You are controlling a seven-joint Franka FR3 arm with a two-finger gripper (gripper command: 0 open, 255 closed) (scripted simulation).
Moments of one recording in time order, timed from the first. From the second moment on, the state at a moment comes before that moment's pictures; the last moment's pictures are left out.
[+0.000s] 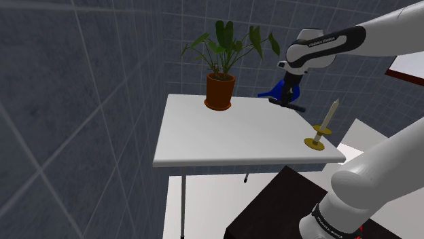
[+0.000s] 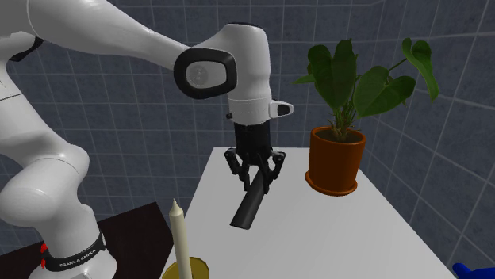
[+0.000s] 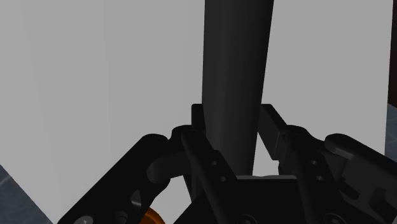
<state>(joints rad) -0.30 -0.28 -0.29 -2.26 -0.12 2.06 -1.14</state>
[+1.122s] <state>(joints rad) -0.29 -0.31 -0.28 -2.05 -0.11 1.83 -1.14</state>
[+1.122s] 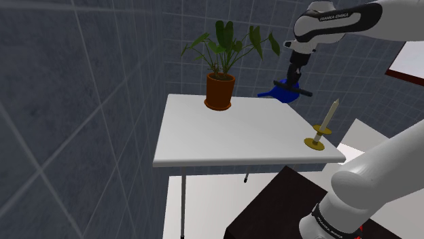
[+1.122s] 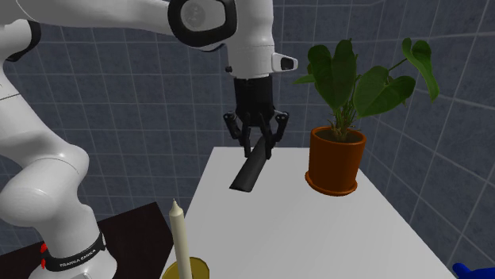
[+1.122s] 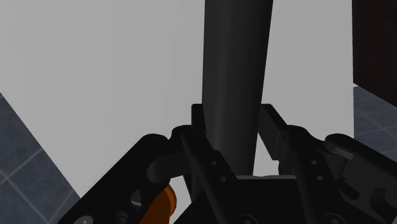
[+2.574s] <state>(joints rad) -0.33 -0.38 -0.32 -1.90 -0.14 1.61 -1.24</state>
